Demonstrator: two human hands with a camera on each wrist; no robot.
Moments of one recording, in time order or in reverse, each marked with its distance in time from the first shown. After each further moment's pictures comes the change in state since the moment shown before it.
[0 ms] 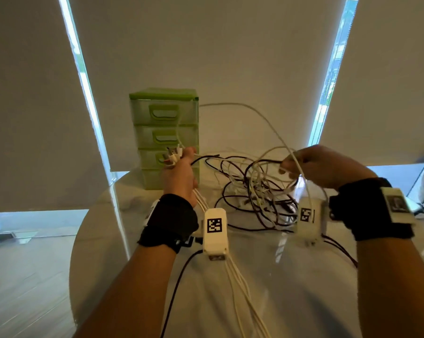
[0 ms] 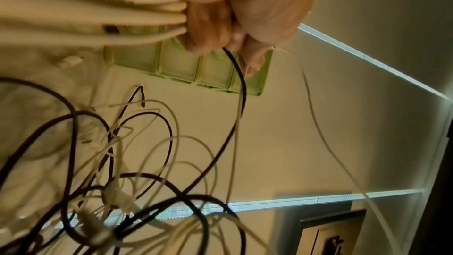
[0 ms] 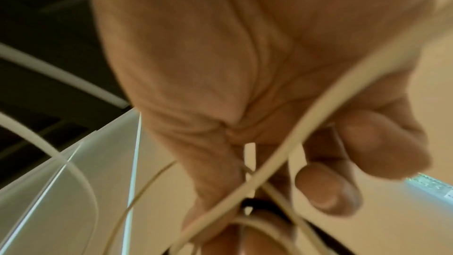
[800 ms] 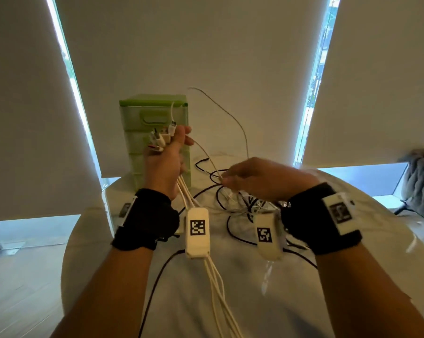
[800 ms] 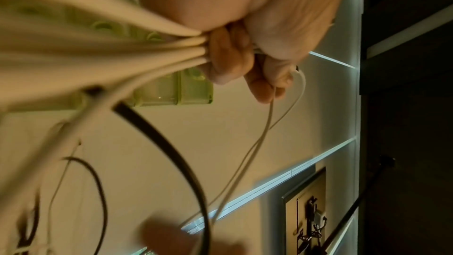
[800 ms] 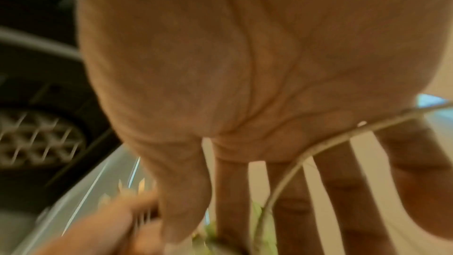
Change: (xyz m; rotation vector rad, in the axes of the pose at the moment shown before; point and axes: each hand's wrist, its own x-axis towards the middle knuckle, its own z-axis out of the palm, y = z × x) left_hand -0.025 0.044 0.001 0.033 -0.250 0.343; right_hand -0.026 -0.069 0.033 -0.080 -0.225 -0.117
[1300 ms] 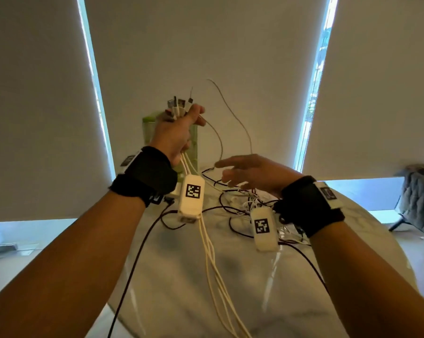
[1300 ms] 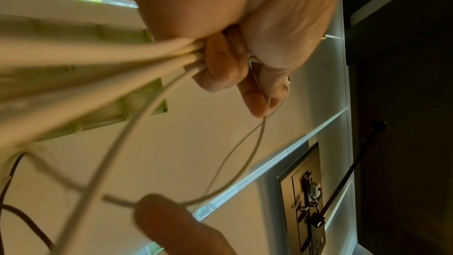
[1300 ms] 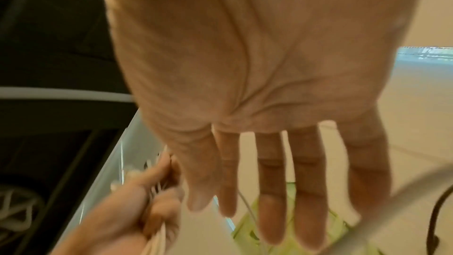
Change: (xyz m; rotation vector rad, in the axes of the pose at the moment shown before) left_hand -0.006 0.090 0.014 0.214 -0.158 -0.008; right_hand -0.029 -0.023 -0.014 0.324 -0.007 -0.104
